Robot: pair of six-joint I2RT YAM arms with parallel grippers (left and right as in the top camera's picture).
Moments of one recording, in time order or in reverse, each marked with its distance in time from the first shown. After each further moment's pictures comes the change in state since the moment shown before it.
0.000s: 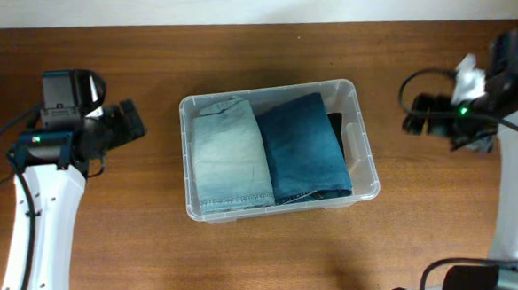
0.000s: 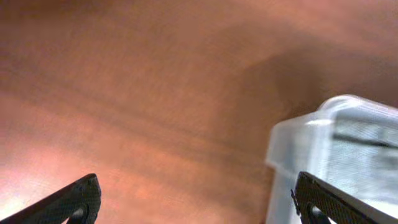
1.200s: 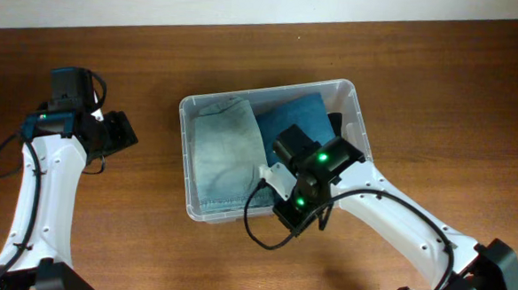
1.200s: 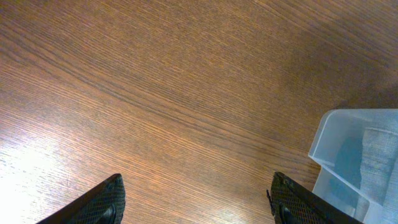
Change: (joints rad) left arm 0.051 0.174 0.000 -0.023 0.000 0.005; right arm 0.886 -0.047 -0.525 0.322 -0.105 -0.116
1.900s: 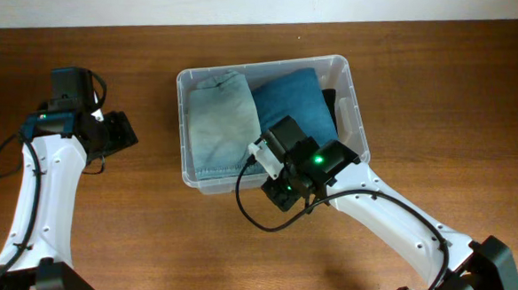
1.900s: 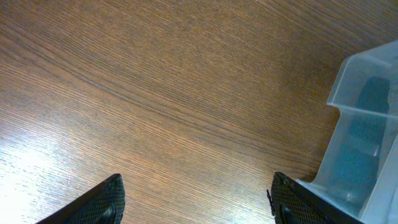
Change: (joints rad) left arm 0.000 0.000 0.000 -0.002 0.000 0.000; right arm 0.011 0.011 -0.011 0.295 0.205 -0.013
